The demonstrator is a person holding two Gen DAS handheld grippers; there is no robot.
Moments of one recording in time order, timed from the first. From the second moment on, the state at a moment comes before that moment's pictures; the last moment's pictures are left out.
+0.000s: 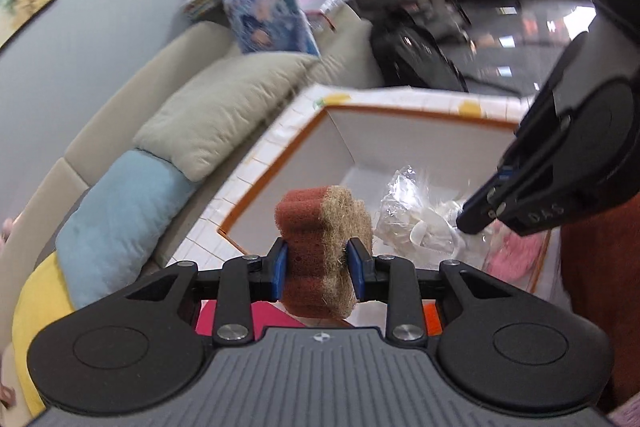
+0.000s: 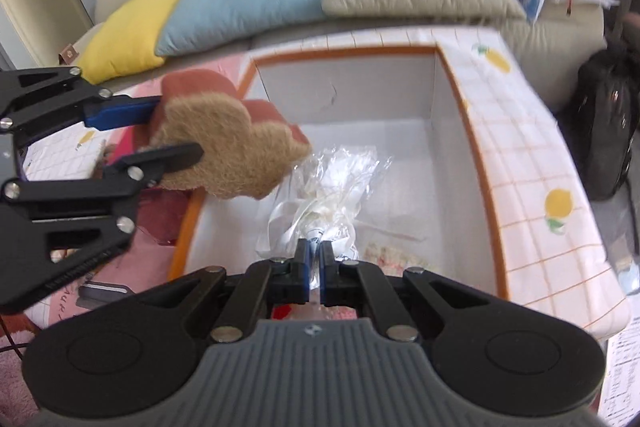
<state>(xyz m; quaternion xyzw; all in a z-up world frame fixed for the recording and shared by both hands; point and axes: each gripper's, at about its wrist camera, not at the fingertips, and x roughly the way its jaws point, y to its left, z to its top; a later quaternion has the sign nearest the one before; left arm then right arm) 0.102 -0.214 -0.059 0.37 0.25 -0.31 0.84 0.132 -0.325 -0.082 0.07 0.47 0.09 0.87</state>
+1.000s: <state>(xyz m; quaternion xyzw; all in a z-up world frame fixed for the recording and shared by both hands) 0.102 -0.201 -0.074 0.32 0.36 -0.39 0.78 0.139 -0.328 -0.103 0.09 0.50 0.06 0.86</state>
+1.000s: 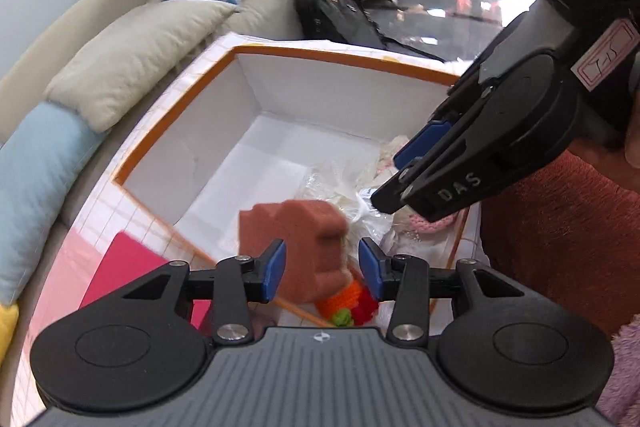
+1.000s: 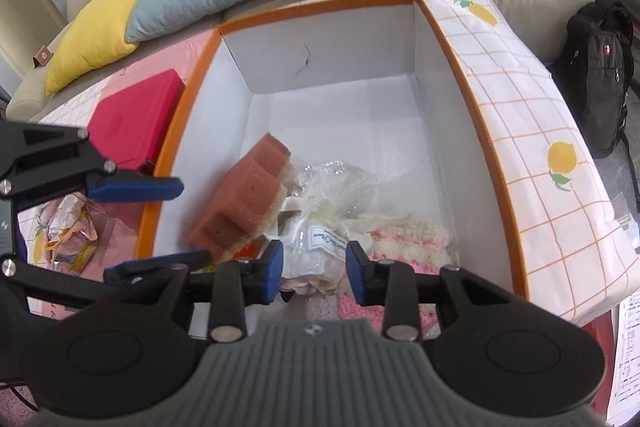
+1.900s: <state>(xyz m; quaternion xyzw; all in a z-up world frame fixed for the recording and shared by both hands) 0.087 -0.073 -0.036 0.09 0.41 -0.18 0.89 0.211 -0.264 -0.145 0.02 0.53 0.07 0.84</state>
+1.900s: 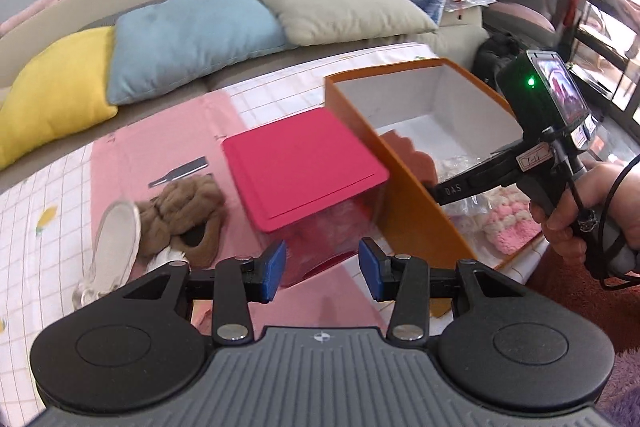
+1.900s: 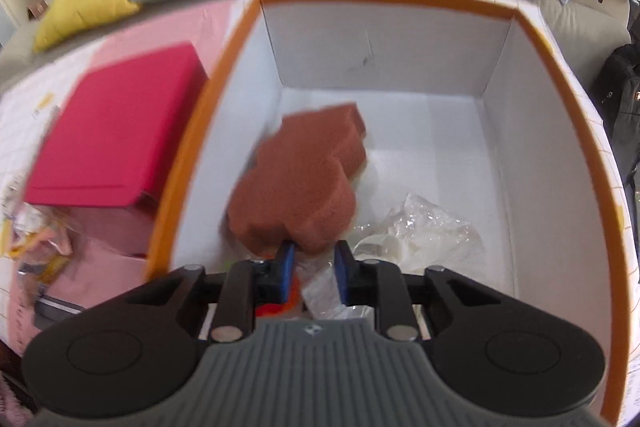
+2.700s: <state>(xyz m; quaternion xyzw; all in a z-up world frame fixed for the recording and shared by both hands) 0.066 -0.010 -0.027 0.01 0.36 -0.14 0.92 0.105 -0.221 -0.039 0.01 0.37 0.10 0.92</state>
